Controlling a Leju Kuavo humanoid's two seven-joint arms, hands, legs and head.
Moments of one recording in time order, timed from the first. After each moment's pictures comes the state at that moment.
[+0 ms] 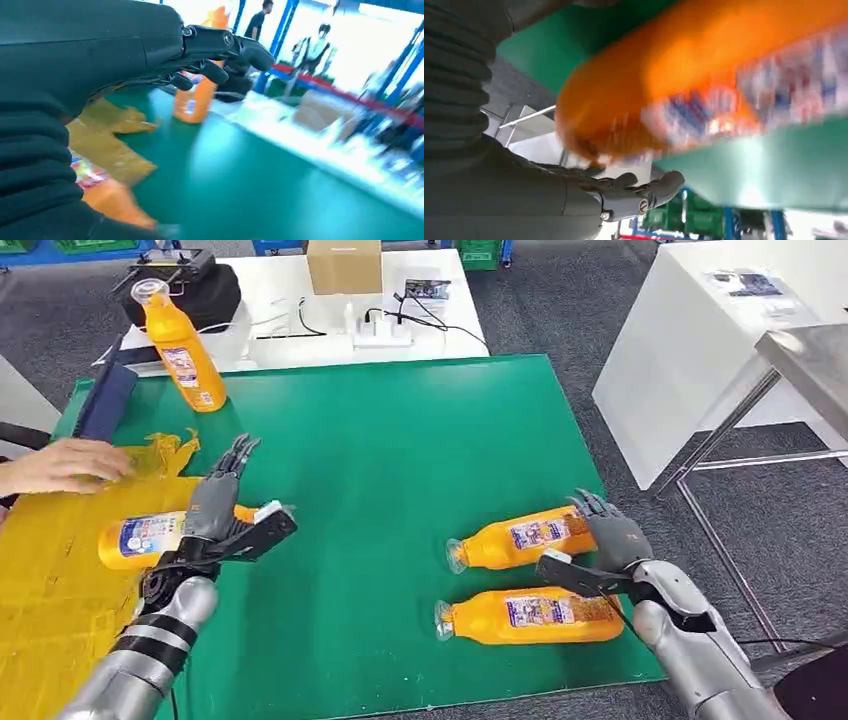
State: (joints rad) left arm -0.48 0.02 -0.26 -0.92 -0.83 0.34 -0.34; right arm -0.21 -0.42 0.21 -1.01 0.97 -0.02 -0.21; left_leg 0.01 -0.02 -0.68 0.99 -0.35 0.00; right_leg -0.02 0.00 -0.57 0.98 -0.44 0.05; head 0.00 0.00
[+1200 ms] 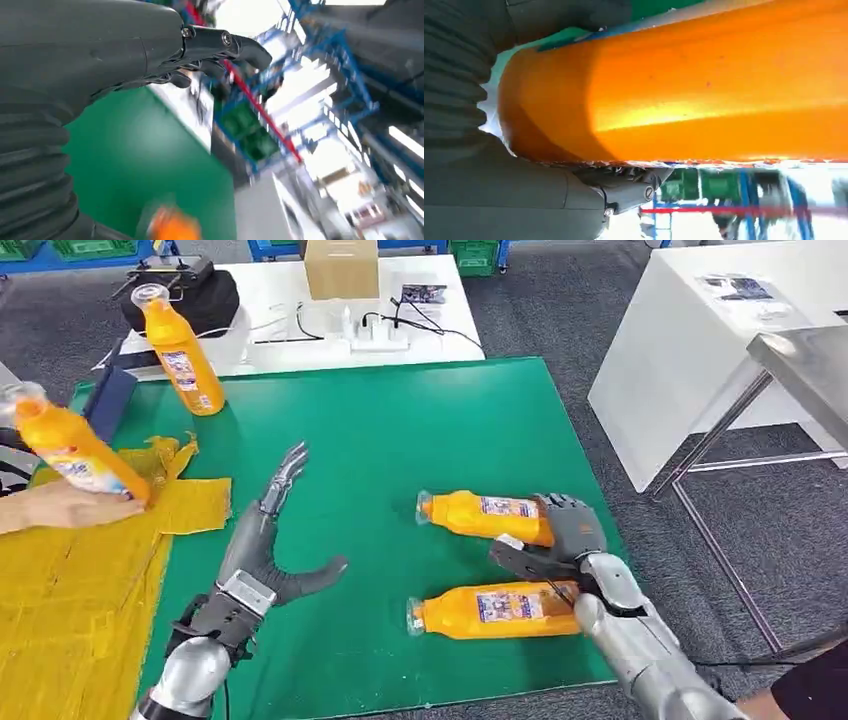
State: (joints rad) left arm -0.17 0.00 -0.42 -1.57 -0.33 0.01 -0.41; right arm -0.30 -0.21 0.28 -0.86 0.98 -0.34 -0.13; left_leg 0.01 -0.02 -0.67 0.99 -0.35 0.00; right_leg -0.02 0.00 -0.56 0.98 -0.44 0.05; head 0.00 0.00
